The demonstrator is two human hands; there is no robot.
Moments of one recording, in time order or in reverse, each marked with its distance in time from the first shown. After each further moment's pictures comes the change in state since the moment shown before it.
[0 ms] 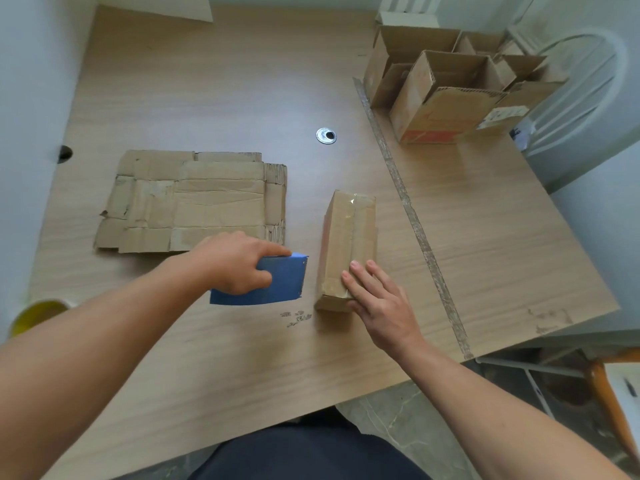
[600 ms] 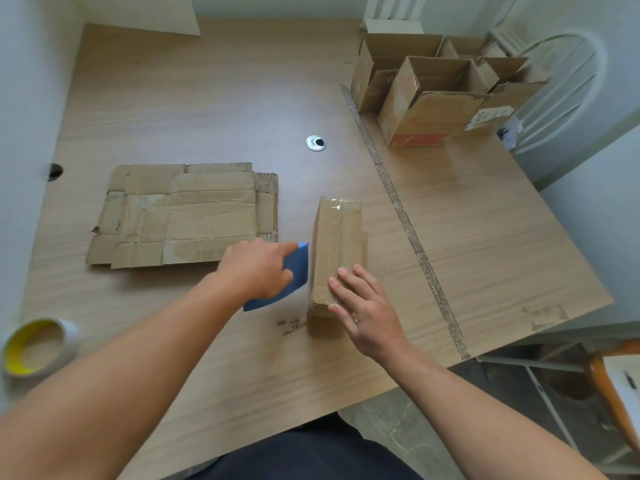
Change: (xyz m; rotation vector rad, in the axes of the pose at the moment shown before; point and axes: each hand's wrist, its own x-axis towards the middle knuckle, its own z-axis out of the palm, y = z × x) left_hand 0.024 0.040 0.008 0.053 0.126 -0.079; right_hand 0.009 -0.020 0.000 0.206 -0.003 0.092
